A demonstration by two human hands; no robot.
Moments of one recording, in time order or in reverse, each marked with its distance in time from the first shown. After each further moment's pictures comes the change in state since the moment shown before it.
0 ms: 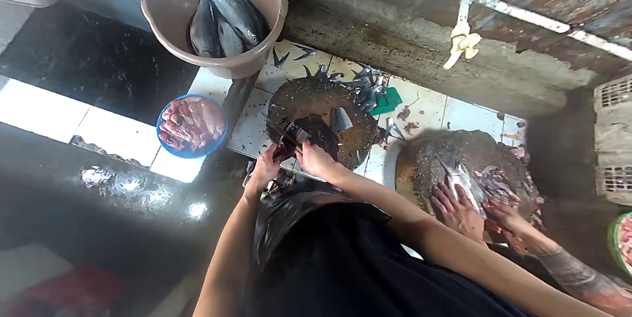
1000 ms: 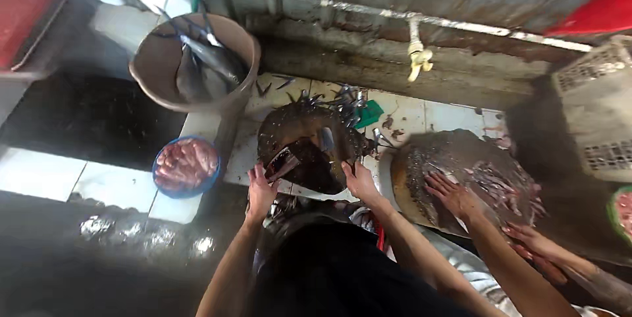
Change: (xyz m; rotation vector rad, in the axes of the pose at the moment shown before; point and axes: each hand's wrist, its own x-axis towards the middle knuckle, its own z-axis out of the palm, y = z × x) left_hand 0.003 0.021 0.001 0.198 0.249 -0.049; right_hand -0.059 0.130 -0.014 0.507 0.424 0.222
